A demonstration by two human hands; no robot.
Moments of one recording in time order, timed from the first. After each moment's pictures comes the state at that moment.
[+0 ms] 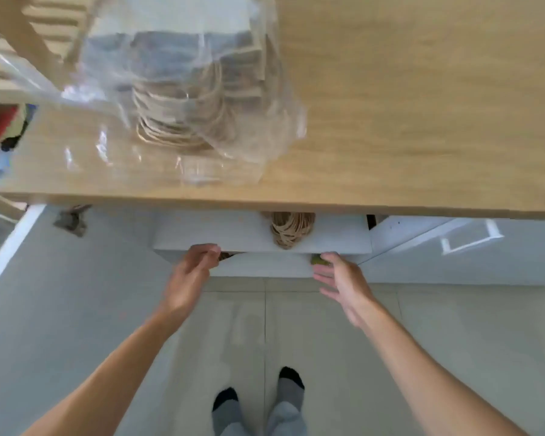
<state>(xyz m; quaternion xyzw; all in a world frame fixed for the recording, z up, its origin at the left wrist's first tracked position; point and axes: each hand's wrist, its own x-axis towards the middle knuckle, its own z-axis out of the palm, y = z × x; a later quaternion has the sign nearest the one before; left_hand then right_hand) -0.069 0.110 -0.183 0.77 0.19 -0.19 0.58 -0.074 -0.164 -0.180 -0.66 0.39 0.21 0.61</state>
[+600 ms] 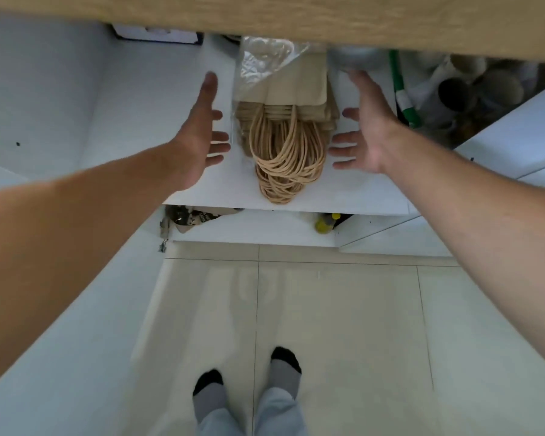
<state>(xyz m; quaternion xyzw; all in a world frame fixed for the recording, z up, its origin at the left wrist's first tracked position) 0.088 0.026 -0.270 0.71 0.23 -0.22 0.63 0.108 -0.211 -0.267 -0.68 0.33 0.22 0.61</state>
